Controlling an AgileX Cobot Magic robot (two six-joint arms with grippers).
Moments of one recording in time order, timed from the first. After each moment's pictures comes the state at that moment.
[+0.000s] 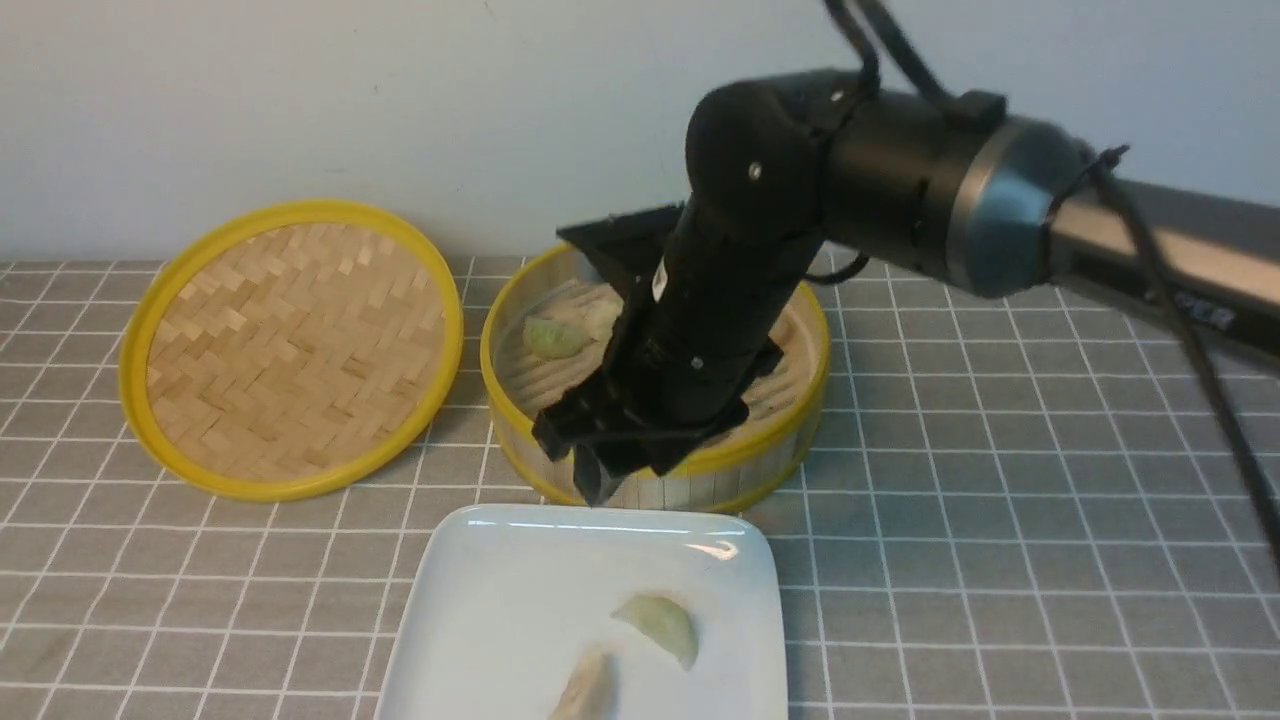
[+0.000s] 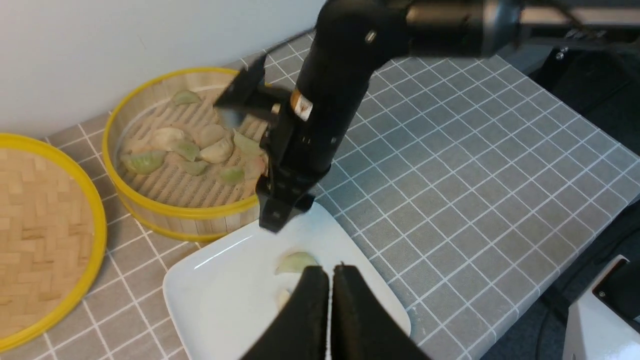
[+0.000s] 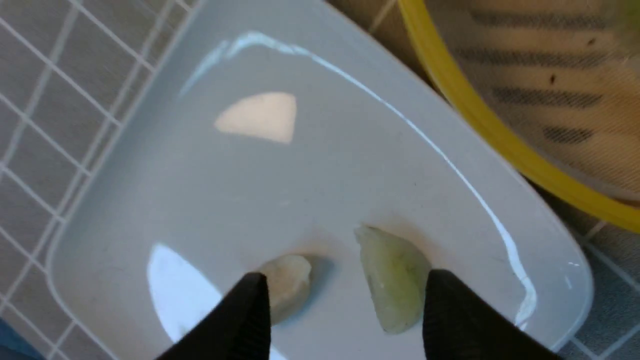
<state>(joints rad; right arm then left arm) 0.69 1.95 -1.79 0.25 1.23 0.06 -0.51 0.77 -1.44 -0.22 1.28 0.03</state>
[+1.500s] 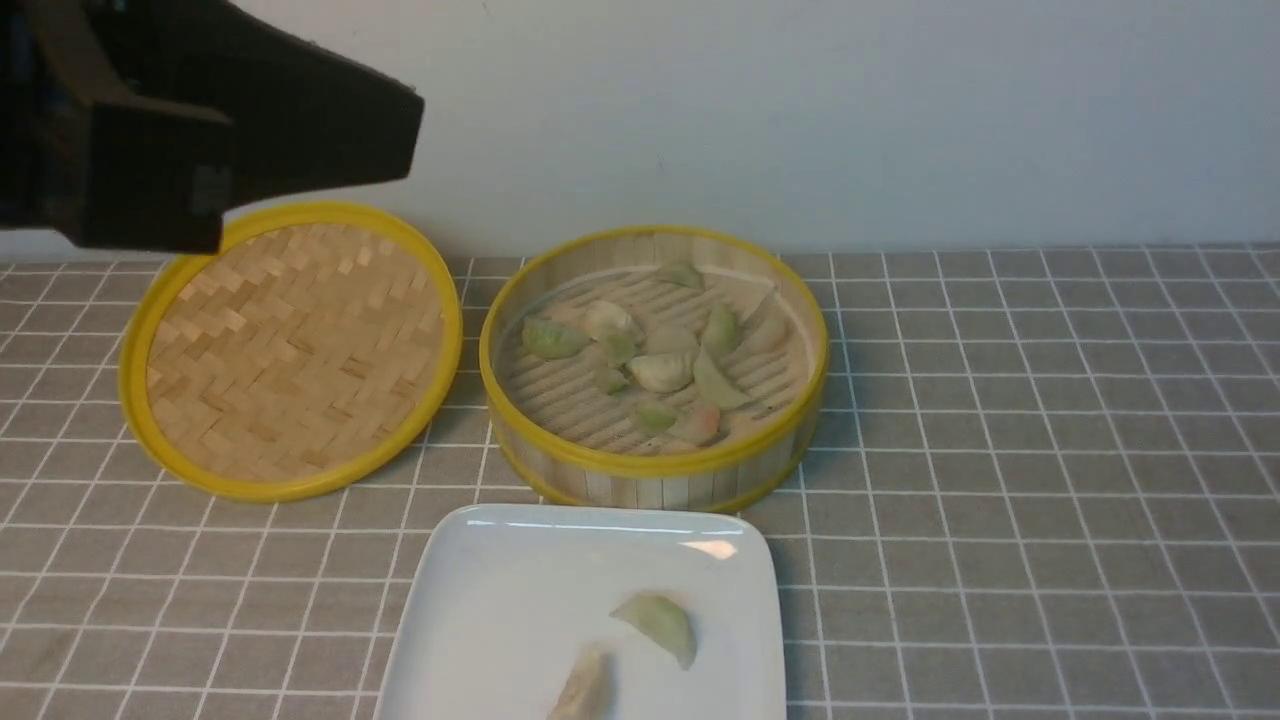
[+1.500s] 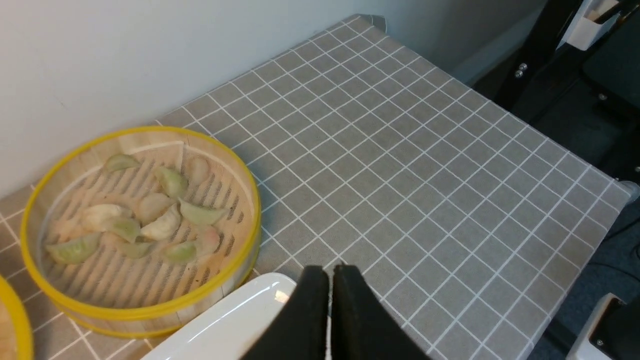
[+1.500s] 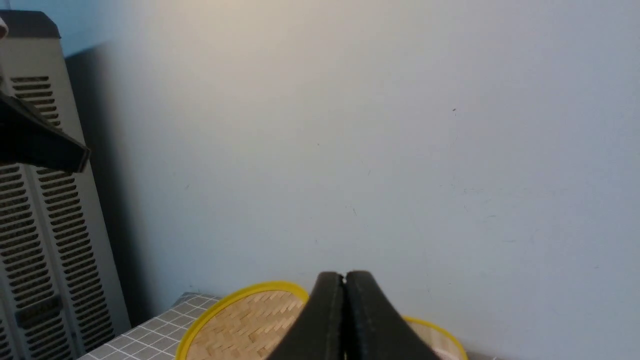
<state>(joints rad) 0.69 -0.02 -0.62 -0.26 0.62 0.40 -0.51 1.03 -1.44 -0.39 1.04 0.22</state>
